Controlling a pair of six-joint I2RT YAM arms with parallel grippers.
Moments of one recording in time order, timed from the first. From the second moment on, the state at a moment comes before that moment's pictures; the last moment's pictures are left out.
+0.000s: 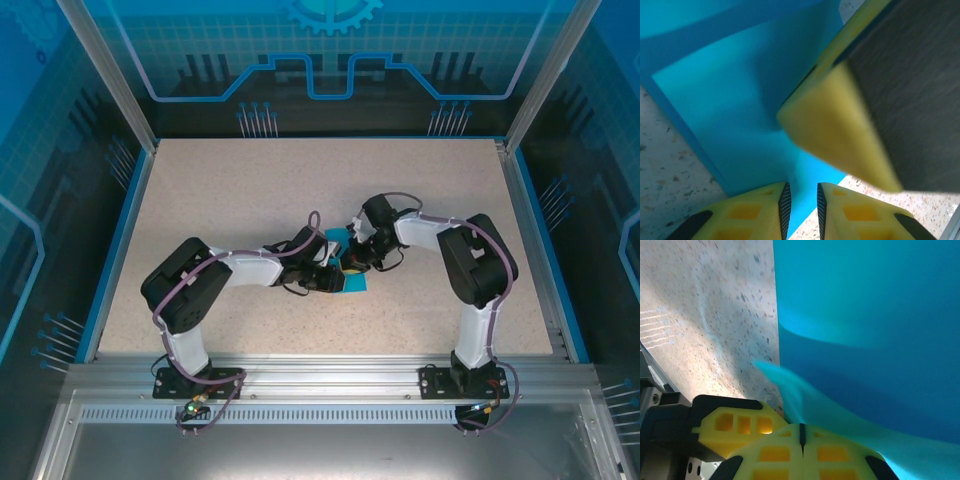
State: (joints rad) left arm -0.69 1.81 0.89 -0.07 0.39 -0.56; right arm 0.45 1.94 1.14 -0.52 -0.69 0.43
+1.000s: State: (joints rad) left arm -0.71 1.81 0.91 -0.11 0.33 -0.56; right arm 0.35 2.05 1.30 -0.72 -0.61 0.27
